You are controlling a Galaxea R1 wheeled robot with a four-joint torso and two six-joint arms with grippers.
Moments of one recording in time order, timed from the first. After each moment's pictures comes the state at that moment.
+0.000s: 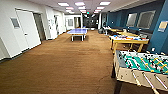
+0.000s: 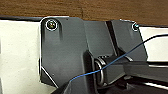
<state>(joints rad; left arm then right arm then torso) 1.53 2.85 -2.48 0.03 -0.11 0.05 -1.53 2.90 -2.44 -0.38 0.09 0.37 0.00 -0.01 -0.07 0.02</state>
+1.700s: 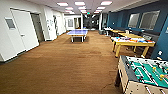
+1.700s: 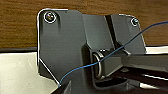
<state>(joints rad) 1.55 2.86 -2.48 0.02 -0.10 0.05 -1.54 2.90 -2.45 -0.39 0.09 0.36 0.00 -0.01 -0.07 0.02</state>
